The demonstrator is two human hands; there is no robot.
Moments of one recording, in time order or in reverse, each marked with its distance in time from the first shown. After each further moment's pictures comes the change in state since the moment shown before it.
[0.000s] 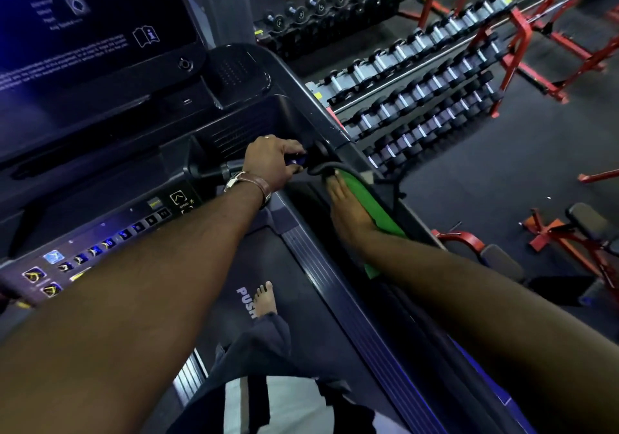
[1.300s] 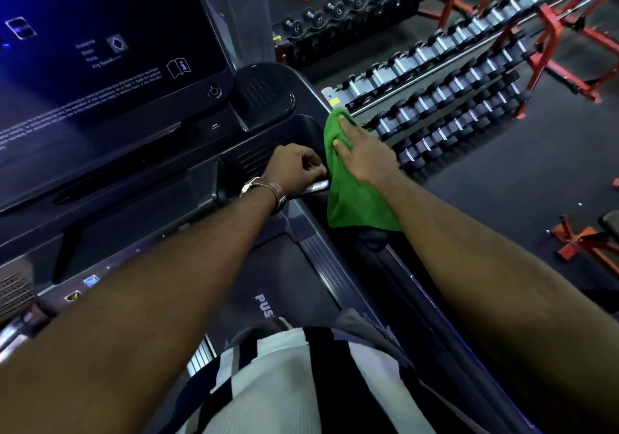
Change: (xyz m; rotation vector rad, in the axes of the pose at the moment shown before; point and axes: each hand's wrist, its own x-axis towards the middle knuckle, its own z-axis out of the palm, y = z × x) left_hand 0.029 -0.011 -0.020 -0.161 -0.092 -0.050; right_hand 0.087 0.073 -0.087 0.947 0.282 0.154
